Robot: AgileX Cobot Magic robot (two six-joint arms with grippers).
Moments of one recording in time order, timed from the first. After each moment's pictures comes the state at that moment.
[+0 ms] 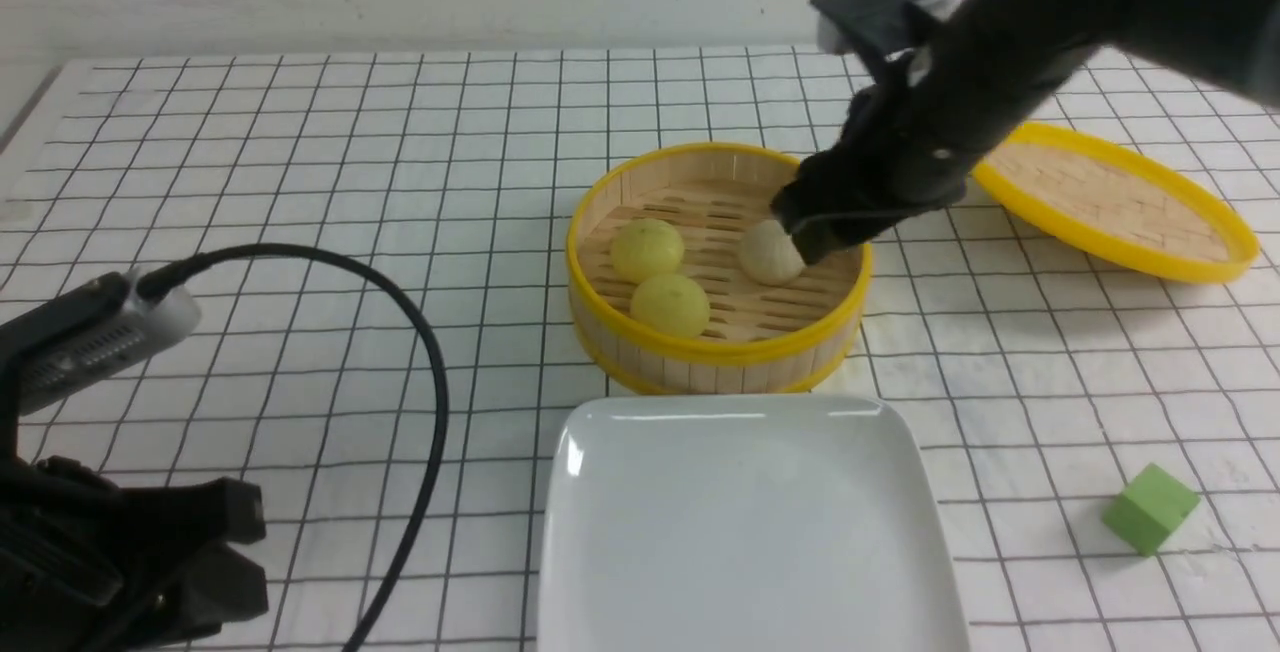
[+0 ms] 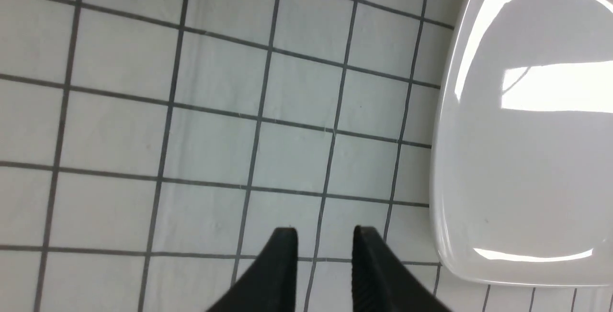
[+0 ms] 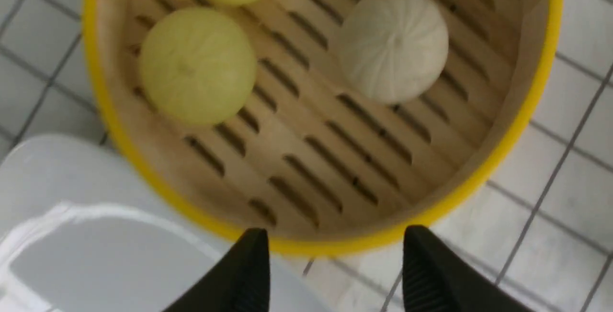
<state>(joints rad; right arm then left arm) 0.46 1.95 -1.70 0.08 0.92 -0.03 -0.06 0.92 -0.66 -0.35 0.96 -0.13</state>
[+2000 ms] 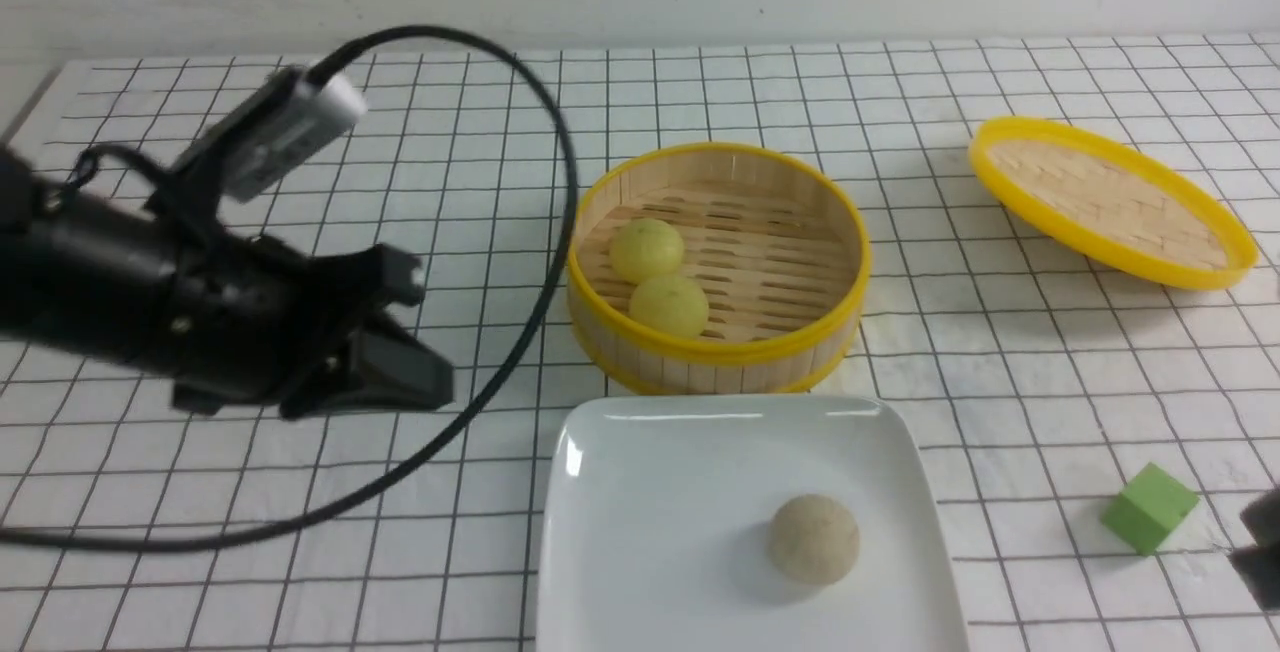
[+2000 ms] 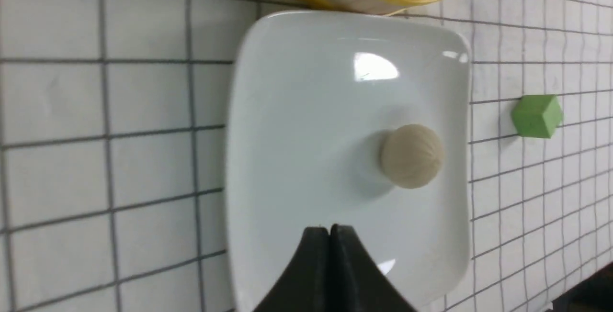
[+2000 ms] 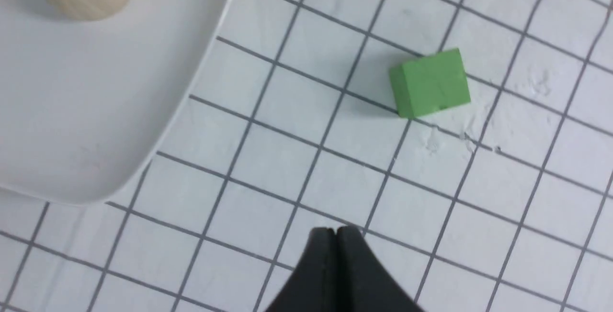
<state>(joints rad) 0.48 0.97 -0.81 -0.09 1.06 0.16 -0.15 1.34 -0.97 -0.74 0.92 0.22</state>
